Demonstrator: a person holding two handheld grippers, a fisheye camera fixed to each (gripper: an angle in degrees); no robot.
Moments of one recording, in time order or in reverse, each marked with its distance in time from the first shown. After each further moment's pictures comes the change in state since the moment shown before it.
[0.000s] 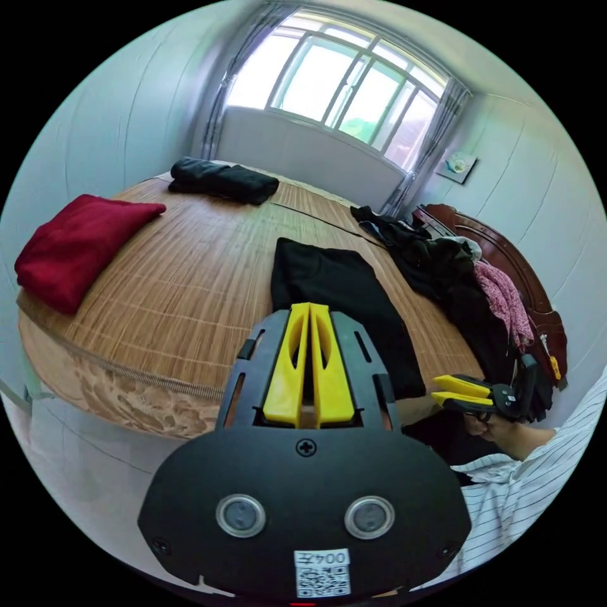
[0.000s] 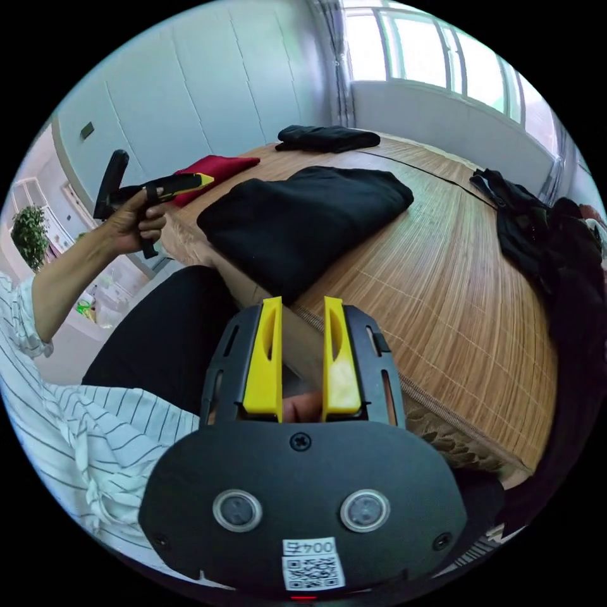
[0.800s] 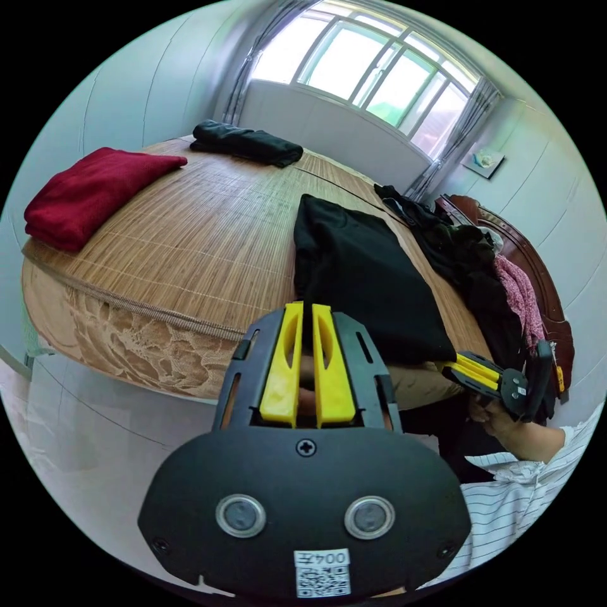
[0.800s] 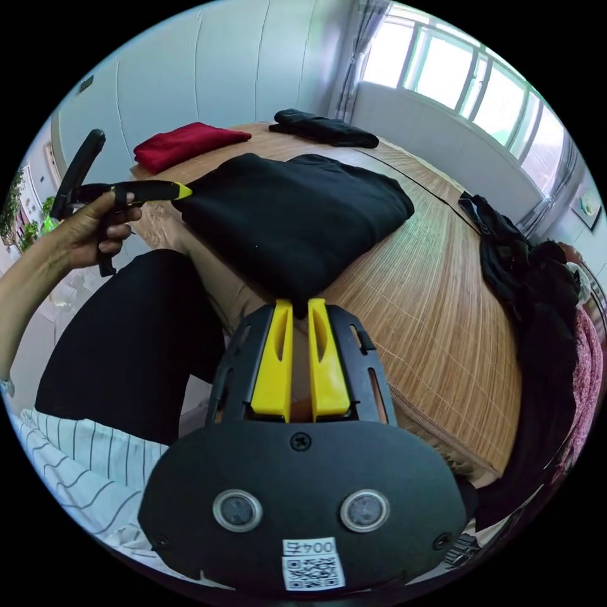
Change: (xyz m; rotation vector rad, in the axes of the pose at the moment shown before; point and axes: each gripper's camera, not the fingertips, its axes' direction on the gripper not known) left arm -0.078 0.094 0.042 -0.117 -0.068 -0.069; right arm -0.098 -0.015 0.024 -0.059 0.228 -0.085
